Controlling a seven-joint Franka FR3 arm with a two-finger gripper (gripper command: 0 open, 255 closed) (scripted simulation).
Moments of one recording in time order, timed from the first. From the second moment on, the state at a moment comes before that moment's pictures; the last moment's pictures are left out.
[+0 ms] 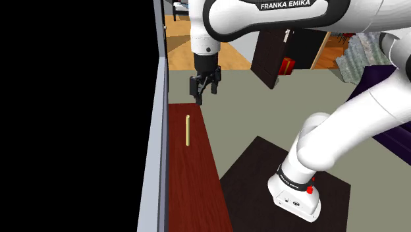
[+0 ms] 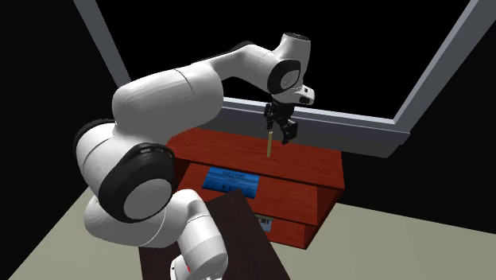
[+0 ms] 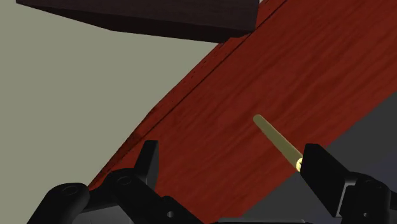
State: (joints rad) arm 0.09 -0.43 0.26 -2.16 0.10 1.64 0.23
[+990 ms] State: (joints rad) arm 0.13 -0.22 0.35 -2.12 0.13 1.77 0.30
